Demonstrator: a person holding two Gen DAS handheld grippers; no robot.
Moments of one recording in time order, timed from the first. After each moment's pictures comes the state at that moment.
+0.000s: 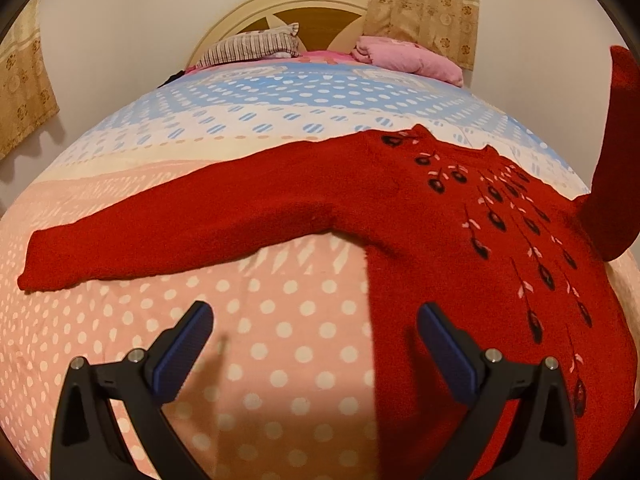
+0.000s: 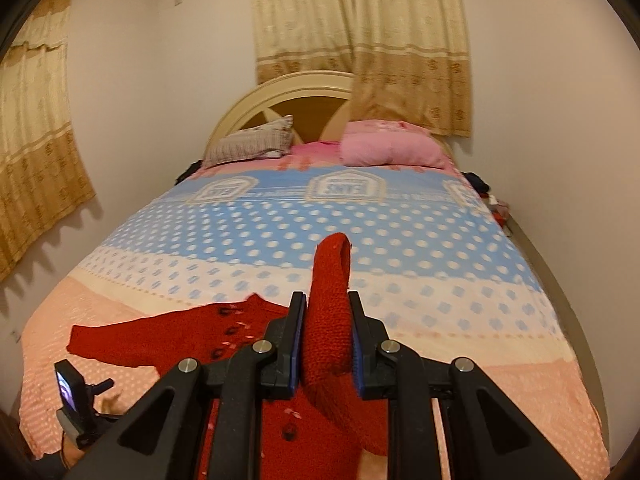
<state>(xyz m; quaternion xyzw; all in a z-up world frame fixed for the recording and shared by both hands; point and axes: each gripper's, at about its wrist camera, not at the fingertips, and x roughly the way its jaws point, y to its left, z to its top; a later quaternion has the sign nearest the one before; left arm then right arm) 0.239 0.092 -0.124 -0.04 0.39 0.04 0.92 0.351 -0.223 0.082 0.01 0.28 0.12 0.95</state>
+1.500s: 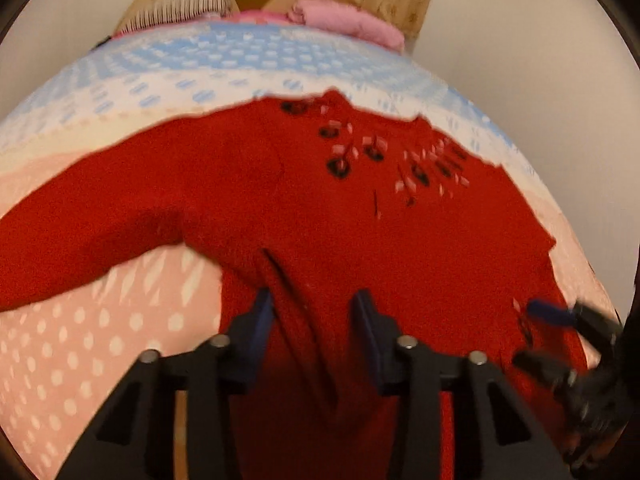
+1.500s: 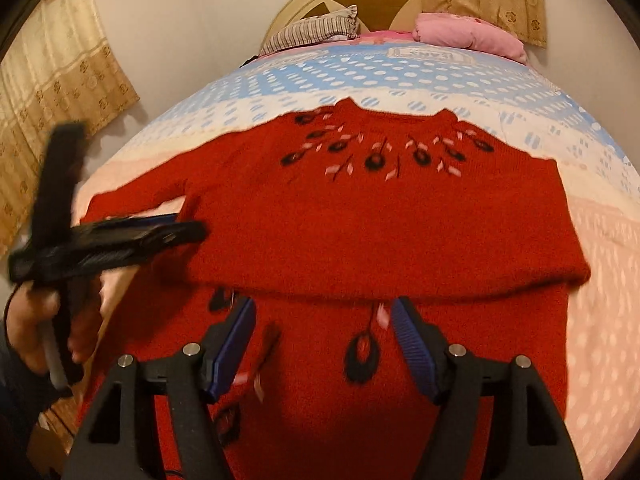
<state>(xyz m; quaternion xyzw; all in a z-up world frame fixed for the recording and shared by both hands) 0.292 0.040 -0.131 -0.08 0.44 -0.10 0.89 0.304 -0.137 -0.156 0.00 0.43 0.22 0.88</state>
